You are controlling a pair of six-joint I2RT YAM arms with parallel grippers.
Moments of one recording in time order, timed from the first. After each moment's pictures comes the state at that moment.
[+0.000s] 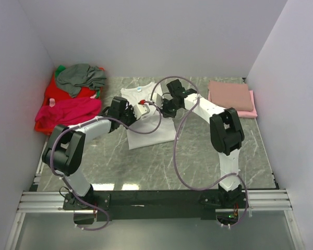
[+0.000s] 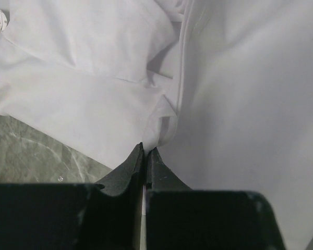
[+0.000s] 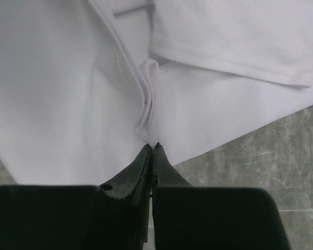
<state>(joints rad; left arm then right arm) -0.41 1.67 0.97 -0.02 0.25 0.65 0.47 2.05 1.62 -0.63 -0.42 -0.91</state>
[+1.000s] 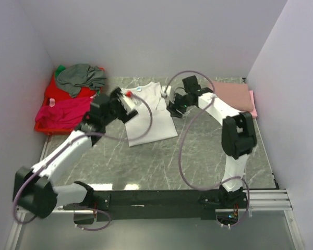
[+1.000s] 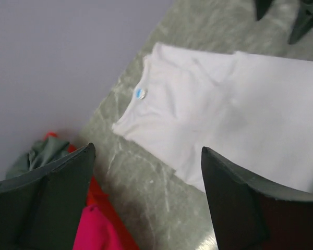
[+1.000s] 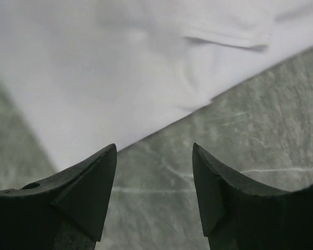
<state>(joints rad) -0.40 1.26 0.93 0.04 0.17 0.60 0.36 1.98 1.57 -0.52 -0.48 -0.79</state>
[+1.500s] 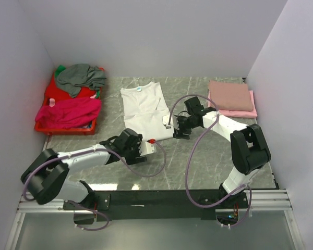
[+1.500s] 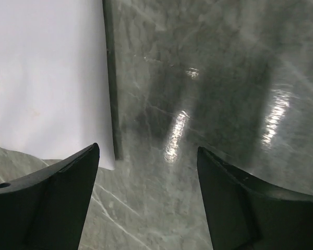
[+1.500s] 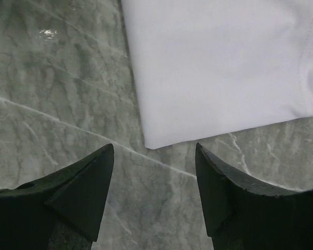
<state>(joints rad) -0.76 1.33 0.61 -0.16 0.06 0.67 0.40 1.69 1.09 -0.54 -0.56 -1.22</state>
